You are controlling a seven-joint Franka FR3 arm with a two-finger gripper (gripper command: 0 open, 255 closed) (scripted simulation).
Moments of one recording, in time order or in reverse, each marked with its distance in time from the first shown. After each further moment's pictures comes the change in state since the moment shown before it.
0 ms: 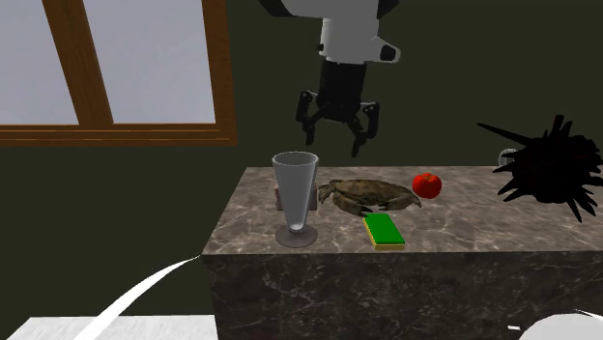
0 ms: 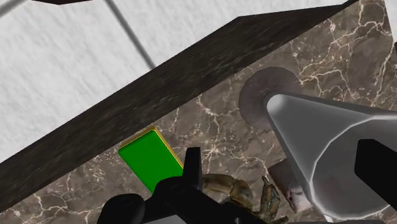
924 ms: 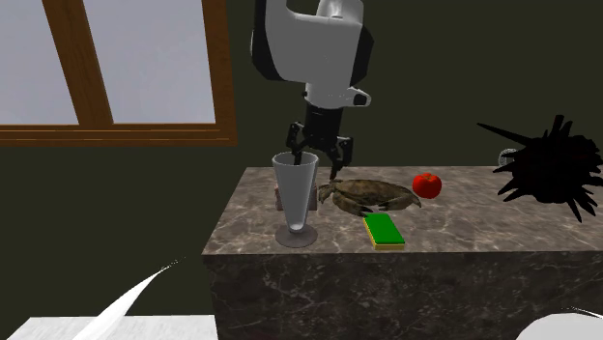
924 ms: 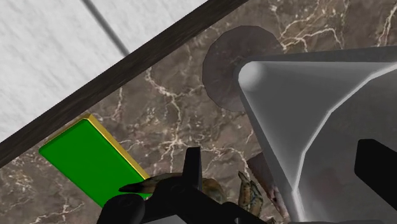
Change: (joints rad) arm 0.013 0.318 0.058 0.107 -0.049 0.262 0.111
